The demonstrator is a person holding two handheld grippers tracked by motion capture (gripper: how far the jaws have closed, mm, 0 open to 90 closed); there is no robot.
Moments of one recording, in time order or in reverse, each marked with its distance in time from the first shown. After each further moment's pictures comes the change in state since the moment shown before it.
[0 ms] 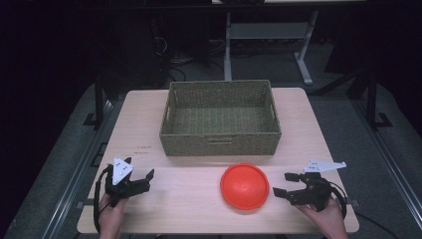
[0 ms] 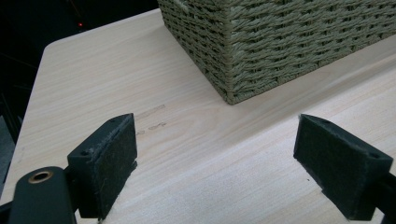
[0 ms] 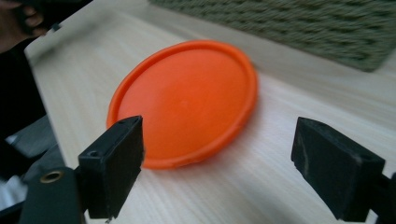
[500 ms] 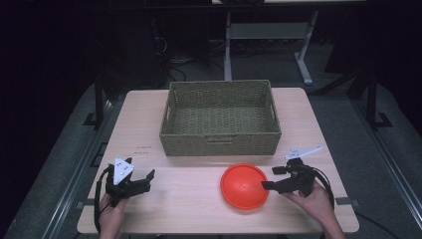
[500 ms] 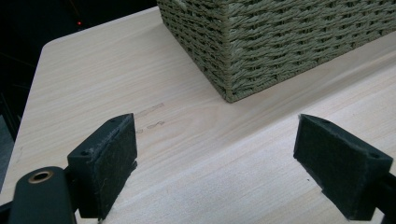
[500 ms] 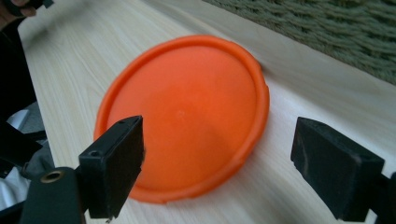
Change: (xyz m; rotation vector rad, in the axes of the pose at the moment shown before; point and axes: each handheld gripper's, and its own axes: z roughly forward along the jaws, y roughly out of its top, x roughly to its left) left arm -0.001 0.000 0.000 0.002 -0.001 0.007; right arm -0.009 0.034 0.035 0.143 0.049 -0.005
